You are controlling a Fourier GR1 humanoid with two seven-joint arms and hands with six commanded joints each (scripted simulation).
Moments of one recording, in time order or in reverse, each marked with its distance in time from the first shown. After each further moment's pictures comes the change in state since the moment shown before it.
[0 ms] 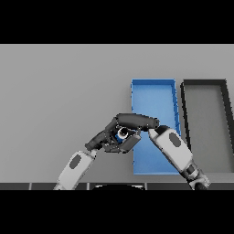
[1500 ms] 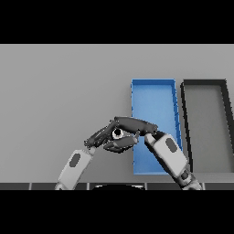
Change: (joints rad) left arm -0.006 -0.024 0.064 0.030 -0.098 -0.087 0.111; right arm 0.075 0.110 -0.021 -0.050 -0.003 -0.071 -0.028
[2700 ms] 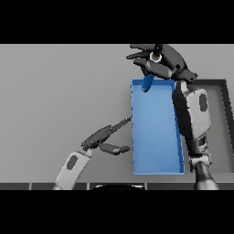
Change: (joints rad) left arm 0.037 0.025 0.000 -0.056 0.003 0.011 0.037; right arm -0.453 -0.174 -0.433 0.393 -0.202 -0.286 0.169
